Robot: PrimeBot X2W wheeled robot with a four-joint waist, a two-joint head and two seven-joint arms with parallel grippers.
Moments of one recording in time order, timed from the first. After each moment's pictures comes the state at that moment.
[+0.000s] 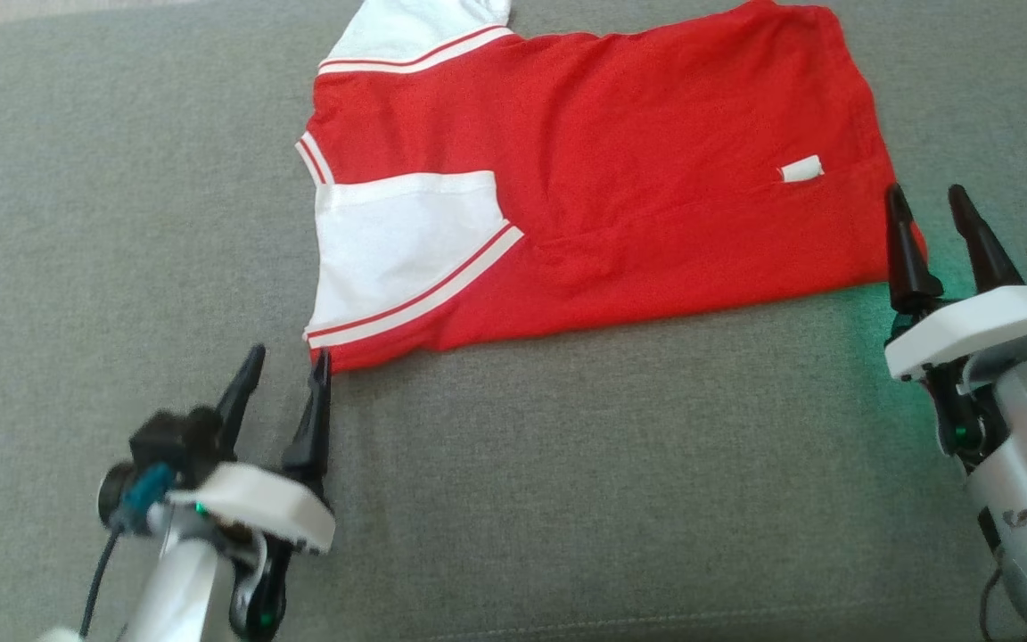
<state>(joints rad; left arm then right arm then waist) -0.12 0.09 -0.18 0.34 -0.22 -0.11 -0.26 -0.54 -0.35 0.31 0.72 0.61 0.12 -0.25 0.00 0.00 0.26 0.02</state>
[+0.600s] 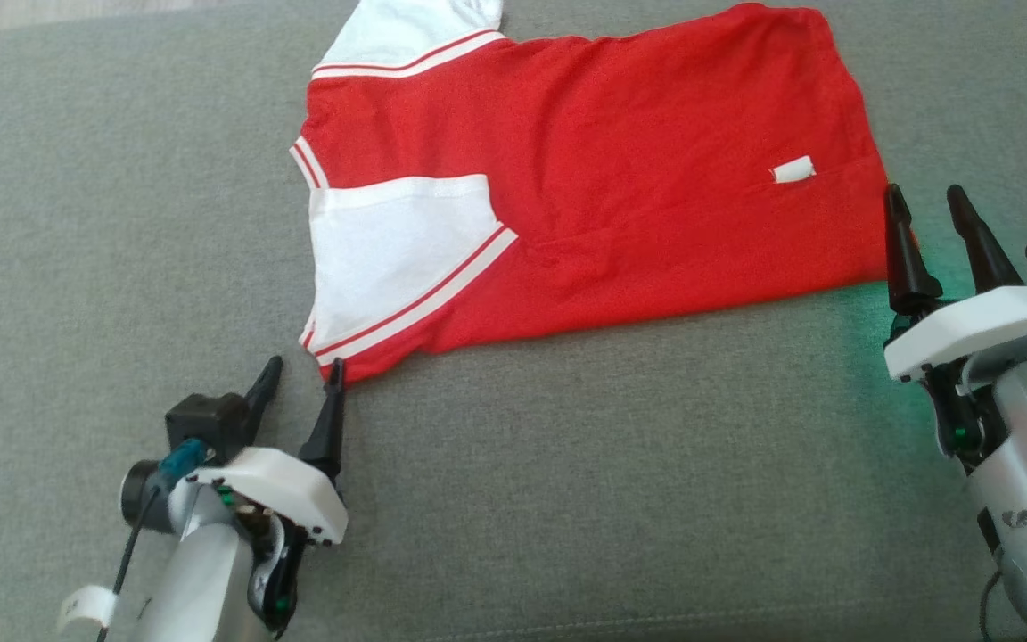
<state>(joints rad) -0.25 0.07 -0.20 0.58 -0.22 -0.09 -0.25 -0.54 -0.34 0.31 0.72 0.60 0.12 -0.25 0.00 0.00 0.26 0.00</state>
